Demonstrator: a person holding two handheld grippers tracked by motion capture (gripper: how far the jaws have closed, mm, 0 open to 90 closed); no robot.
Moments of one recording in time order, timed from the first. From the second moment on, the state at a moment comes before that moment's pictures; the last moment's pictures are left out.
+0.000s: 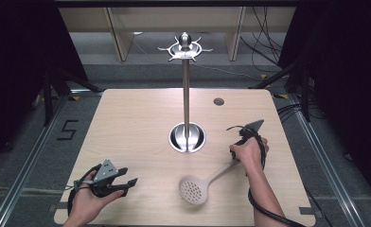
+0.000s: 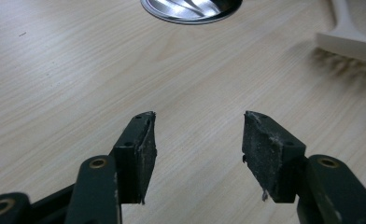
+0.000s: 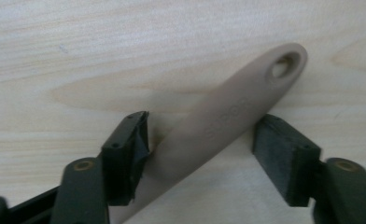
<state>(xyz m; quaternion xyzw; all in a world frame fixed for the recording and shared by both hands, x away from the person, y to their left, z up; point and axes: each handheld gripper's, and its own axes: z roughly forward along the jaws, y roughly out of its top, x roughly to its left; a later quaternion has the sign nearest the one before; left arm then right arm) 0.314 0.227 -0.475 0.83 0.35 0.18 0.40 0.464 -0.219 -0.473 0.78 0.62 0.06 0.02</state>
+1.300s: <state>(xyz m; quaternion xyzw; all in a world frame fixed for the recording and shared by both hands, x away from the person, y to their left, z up) 0.314 0.225 -0.478 0.83 0.35 0.17 0.41 0.452 -0.228 -0.438 0.59 0.78 0.21 0.06</state>
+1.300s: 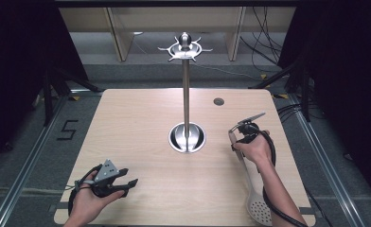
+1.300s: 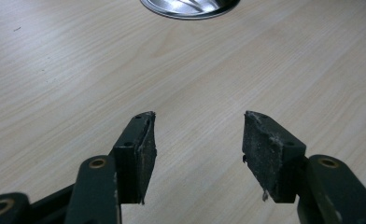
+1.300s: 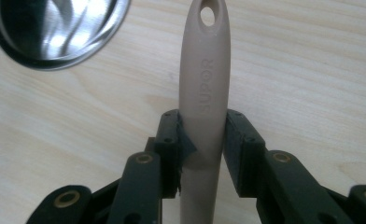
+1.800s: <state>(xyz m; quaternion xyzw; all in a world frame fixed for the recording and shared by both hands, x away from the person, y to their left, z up) 0.315 0.225 -0.478 0.83 0.35 0.18 0.40 0.397 -0.263 -0.385 0.48 0.77 0.41 0.11</state>
